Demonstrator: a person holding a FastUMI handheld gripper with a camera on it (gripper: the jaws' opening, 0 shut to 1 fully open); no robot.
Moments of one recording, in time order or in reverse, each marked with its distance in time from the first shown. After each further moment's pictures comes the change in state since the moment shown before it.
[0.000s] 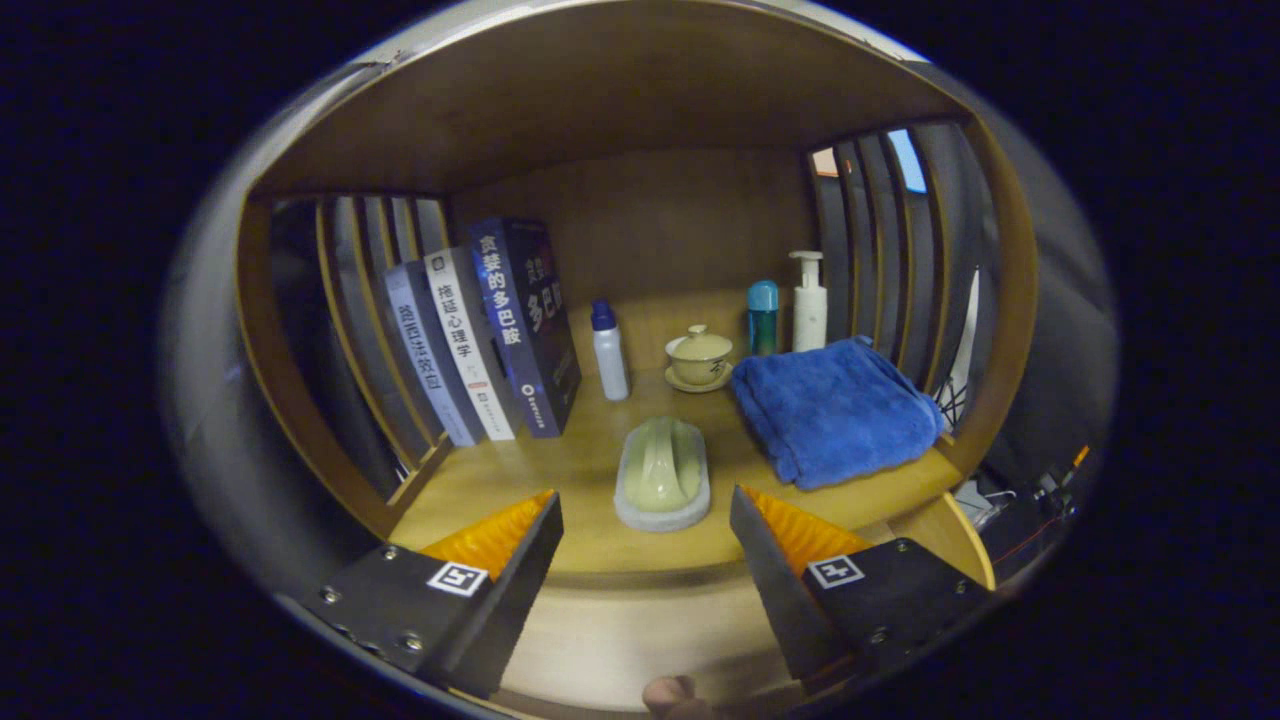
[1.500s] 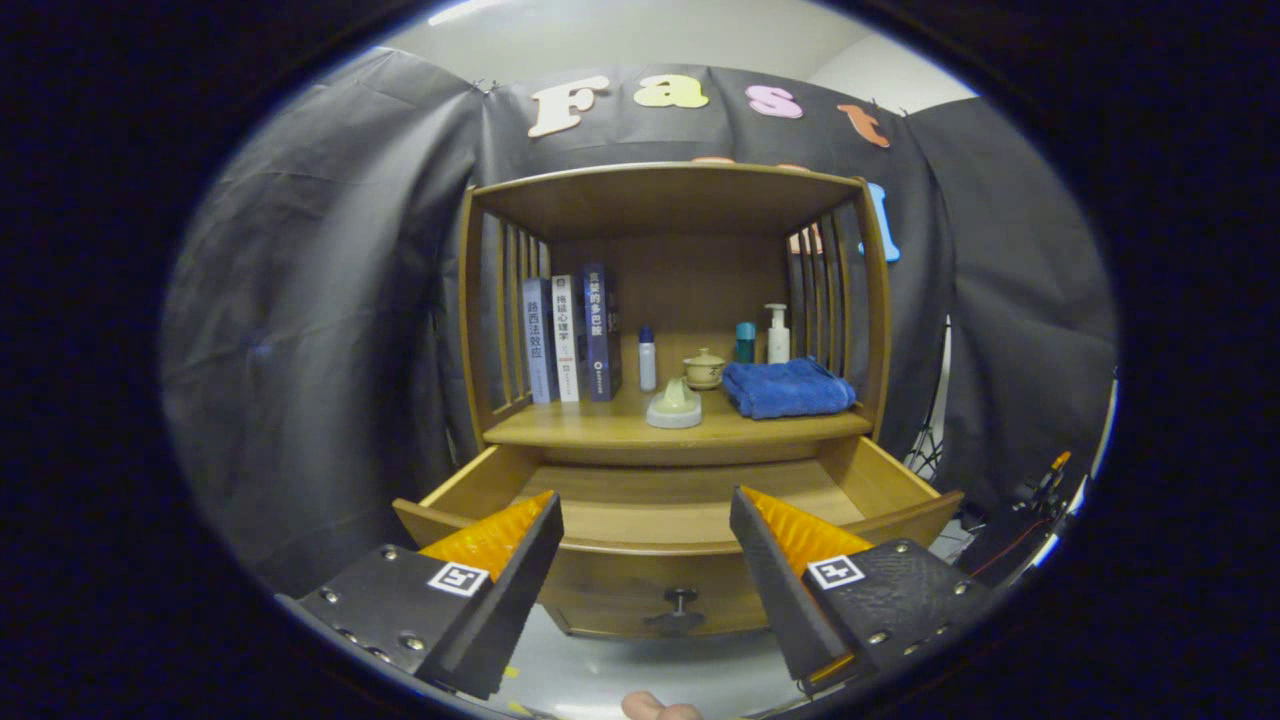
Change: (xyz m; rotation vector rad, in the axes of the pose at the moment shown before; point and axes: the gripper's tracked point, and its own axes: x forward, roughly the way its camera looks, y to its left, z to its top) arm -0.178 -0.001 -0.125 -0.097 -0.284 0.045
